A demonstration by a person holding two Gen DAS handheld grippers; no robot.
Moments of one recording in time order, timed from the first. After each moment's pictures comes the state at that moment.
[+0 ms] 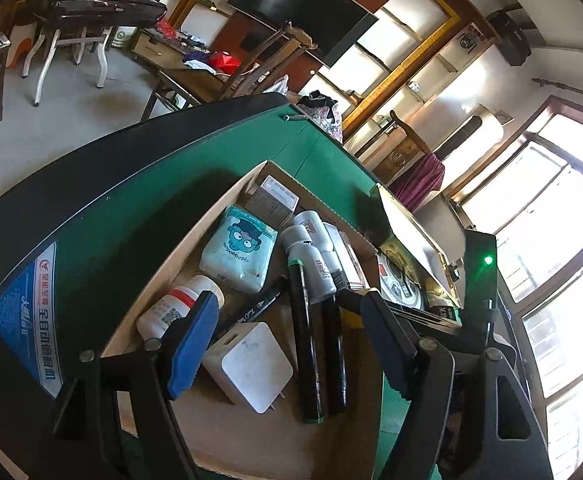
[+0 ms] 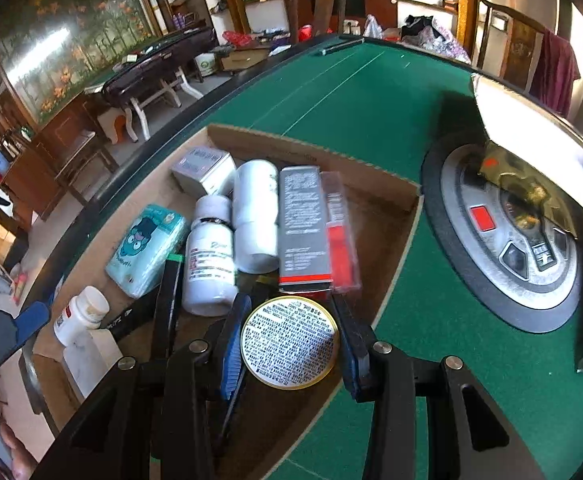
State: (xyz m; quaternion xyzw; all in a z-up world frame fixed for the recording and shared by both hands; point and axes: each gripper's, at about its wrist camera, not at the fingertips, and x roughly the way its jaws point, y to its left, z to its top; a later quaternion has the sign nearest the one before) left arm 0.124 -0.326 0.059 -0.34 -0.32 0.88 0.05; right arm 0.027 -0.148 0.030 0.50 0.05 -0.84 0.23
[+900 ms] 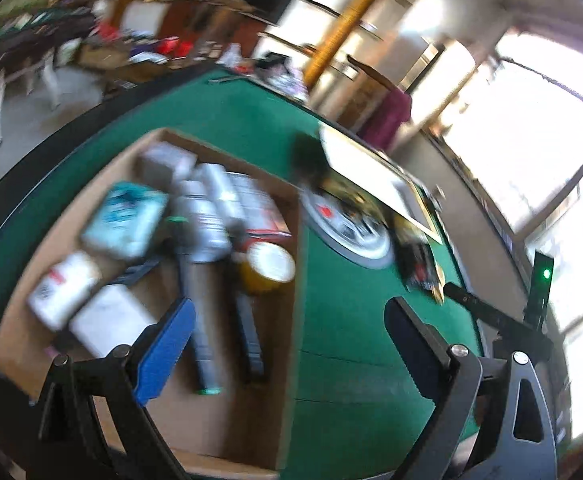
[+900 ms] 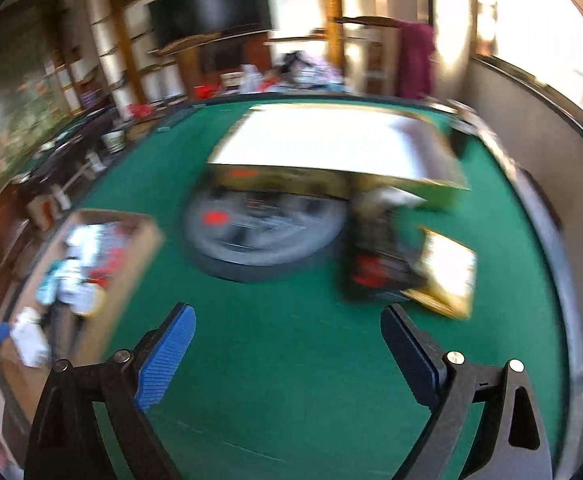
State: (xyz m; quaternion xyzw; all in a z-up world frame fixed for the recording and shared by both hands) left arm 0.107 -0.205 0.087 -0.39 -0.20 0.89 0.12; right arm 0.091 0.109 0.082 0.42 -0.03 -0.90 0.02
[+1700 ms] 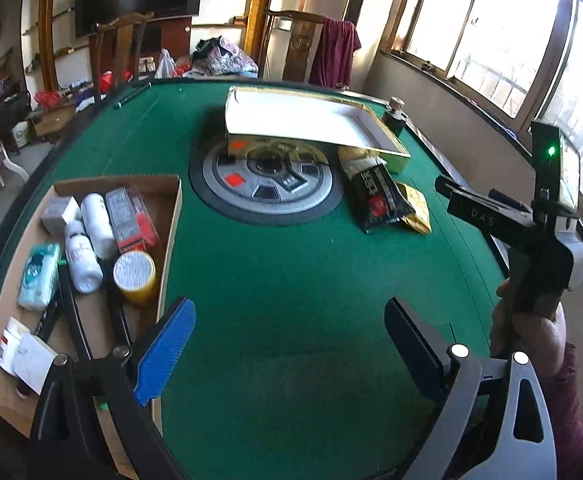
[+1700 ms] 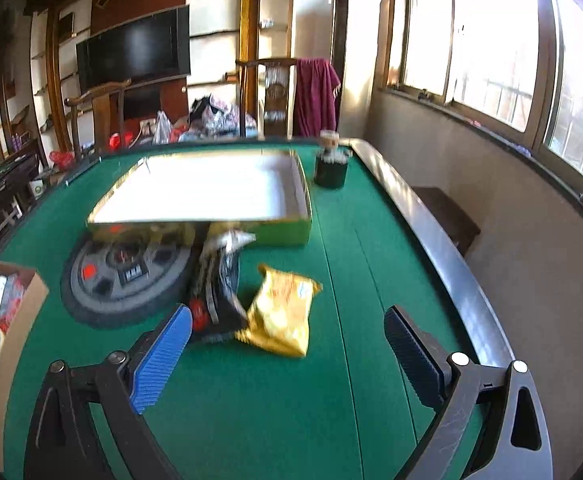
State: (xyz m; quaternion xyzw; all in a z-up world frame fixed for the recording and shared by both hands) left arm 0.092 -0.066 0.105 -0.43 -0.03 0.89 0.15; right arm 0.081 0.160 0.103 0.33 0.00 -0.94 -0.10
